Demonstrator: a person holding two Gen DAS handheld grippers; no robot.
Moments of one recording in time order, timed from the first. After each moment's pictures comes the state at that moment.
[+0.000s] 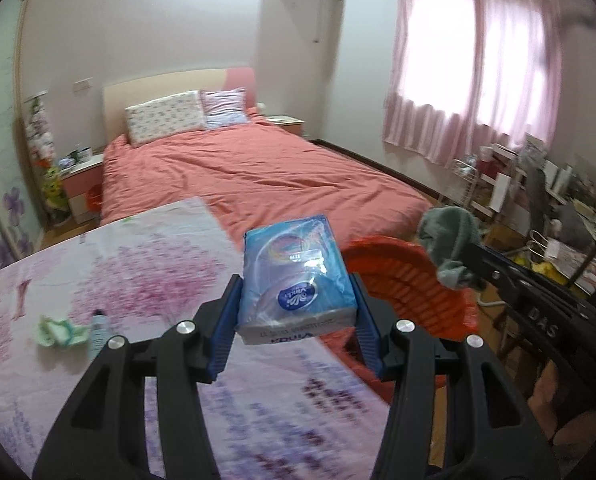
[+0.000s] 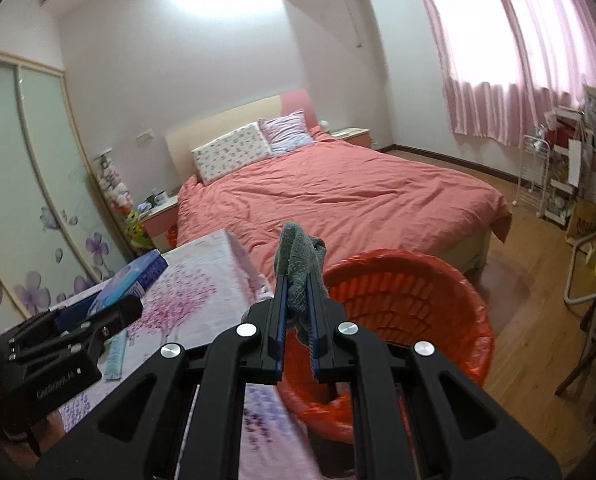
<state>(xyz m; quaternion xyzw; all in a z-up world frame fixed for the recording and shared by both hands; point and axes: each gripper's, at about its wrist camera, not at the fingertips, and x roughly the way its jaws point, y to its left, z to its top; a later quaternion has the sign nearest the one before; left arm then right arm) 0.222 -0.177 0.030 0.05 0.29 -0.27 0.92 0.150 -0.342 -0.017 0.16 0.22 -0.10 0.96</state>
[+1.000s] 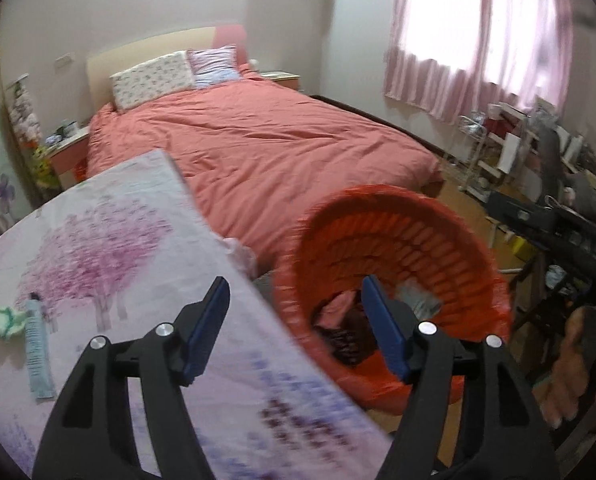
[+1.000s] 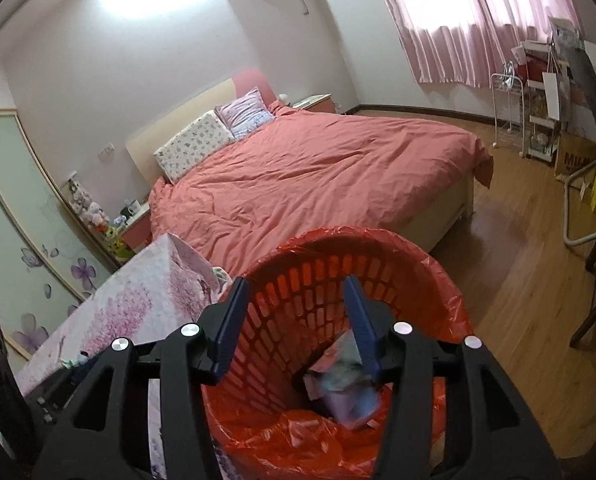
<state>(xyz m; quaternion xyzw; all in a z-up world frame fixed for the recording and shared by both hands) 0.269 -0.237 -0.047 0.08 0.36 -0.25 0.89 0.170 -0.412 -0.066 0.24 0.26 -0.13 0.93</state>
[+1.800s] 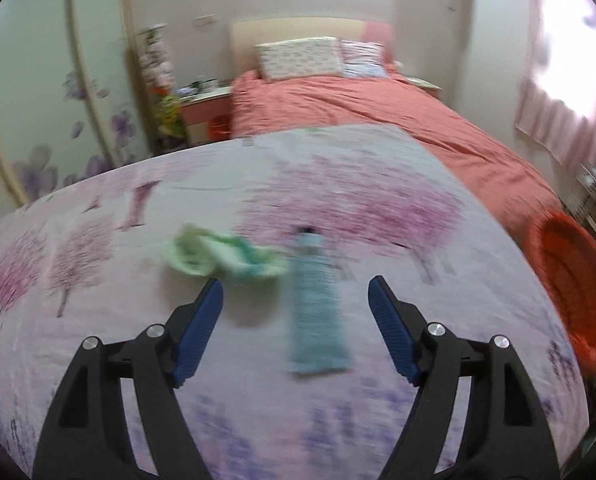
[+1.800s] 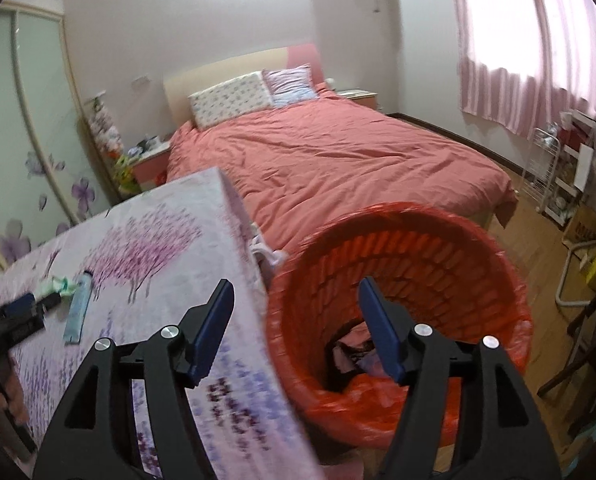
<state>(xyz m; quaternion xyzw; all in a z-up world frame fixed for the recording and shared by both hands) 0.305 0.005 -0.053 0.03 0.38 -0.02 0.93 0.199 -0.301 -0.060 0.11 0.31 -0.09 0.94</state>
